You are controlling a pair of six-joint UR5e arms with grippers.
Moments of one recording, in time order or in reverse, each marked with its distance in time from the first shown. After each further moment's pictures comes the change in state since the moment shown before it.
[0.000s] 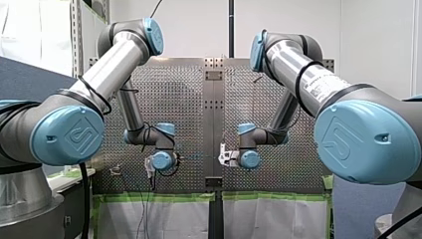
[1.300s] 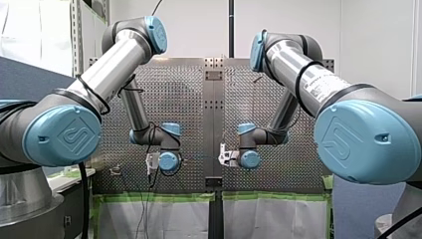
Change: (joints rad) left arm -0.056 0.001 0.001 0.006 -0.113 0.145; right arm 0.000 0.000 0.000 0.000 -0.002 0.001
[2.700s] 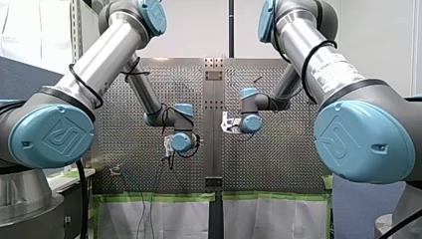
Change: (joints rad) left arm -0.109 0.139 0.084 -0.142 0.058 -0.050; right arm -0.020 -0.231 -0.038 0.209 0.013 -0.028
